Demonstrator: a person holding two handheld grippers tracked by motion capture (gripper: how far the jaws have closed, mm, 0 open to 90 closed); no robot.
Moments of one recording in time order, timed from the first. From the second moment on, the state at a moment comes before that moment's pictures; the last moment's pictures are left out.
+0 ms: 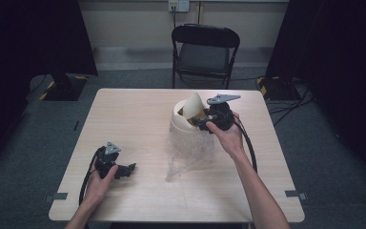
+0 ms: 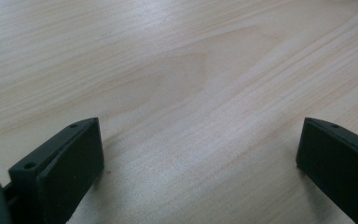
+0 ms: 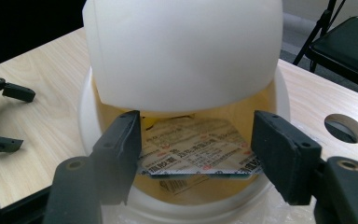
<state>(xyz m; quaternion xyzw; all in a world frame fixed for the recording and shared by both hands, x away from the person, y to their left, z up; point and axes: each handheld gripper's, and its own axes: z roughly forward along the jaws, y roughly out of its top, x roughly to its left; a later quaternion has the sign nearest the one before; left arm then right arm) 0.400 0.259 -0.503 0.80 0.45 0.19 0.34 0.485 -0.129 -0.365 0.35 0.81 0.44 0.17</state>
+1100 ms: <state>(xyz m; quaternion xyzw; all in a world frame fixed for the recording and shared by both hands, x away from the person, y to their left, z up) 0.398 0.260 -0.503 0.80 0.46 0.19 0.34 0.454 -0.201 -0.368 0.45 0.76 0.43 0.20</state>
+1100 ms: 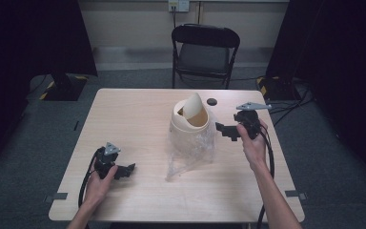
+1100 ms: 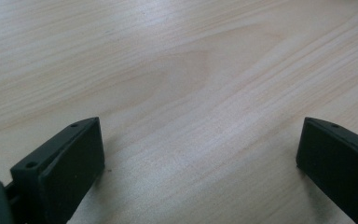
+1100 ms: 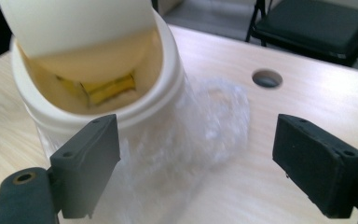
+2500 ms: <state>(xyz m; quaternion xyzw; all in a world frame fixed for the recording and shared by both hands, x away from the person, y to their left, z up) 0.394 0.262 -0.503 0.80 0.46 0.19 0.33 0.375 -0.256 -0.468 0.51 0.75 0.38 0.21</state>
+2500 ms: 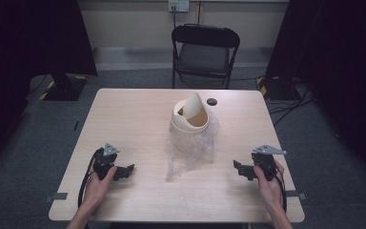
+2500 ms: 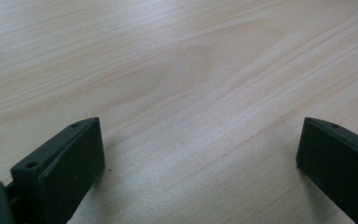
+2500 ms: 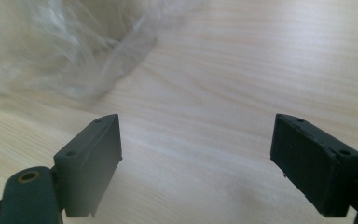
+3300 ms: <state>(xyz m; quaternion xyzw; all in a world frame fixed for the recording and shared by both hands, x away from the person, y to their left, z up) 0.394 0.262 -0.503 0.80 0.46 0.19 0.33 0.372 -0.250 -0.500 0.52 0.76 0.33 0.23</state>
